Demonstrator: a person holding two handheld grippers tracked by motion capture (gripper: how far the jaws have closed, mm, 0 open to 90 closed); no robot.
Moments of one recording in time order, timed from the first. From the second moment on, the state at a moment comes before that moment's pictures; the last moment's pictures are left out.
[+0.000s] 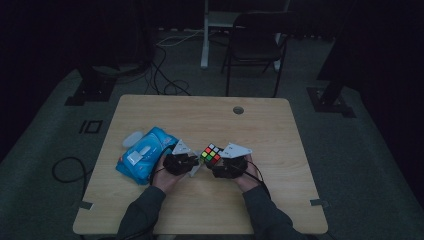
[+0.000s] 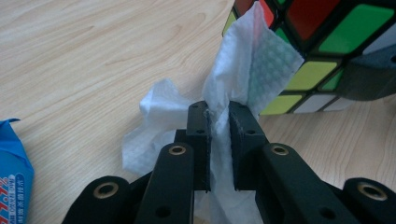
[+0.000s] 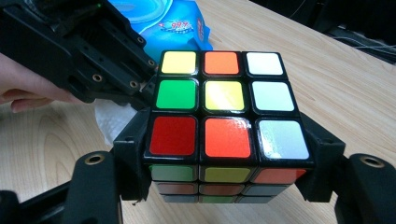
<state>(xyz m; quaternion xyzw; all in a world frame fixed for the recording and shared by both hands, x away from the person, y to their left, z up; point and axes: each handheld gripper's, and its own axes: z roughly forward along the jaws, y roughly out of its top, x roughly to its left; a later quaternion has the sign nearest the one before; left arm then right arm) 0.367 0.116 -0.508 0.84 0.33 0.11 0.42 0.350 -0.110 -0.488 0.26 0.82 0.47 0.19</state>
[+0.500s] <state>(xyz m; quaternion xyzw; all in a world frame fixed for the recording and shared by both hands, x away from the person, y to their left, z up) 0.369 0.120 -0.501 0.83 0.33 0.11 0.44 0.351 -0.108 -0.492 0.26 0.82 0.47 0.18</state>
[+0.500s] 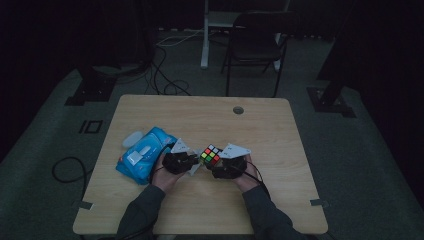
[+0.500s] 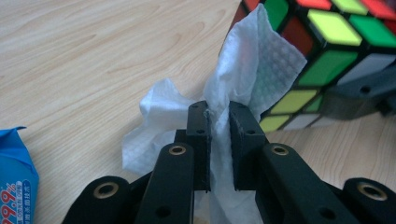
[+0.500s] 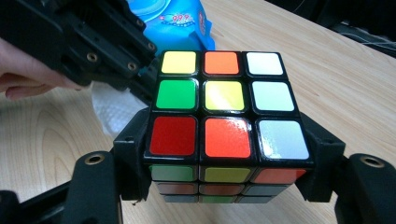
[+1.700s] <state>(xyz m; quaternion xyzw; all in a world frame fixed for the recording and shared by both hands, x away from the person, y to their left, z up) 0.406 0.116 -0.474 0.81 0.33 0.07 0.47 0.346 -0.091 -0.506 0.24 0.84 0.45 0.17</state>
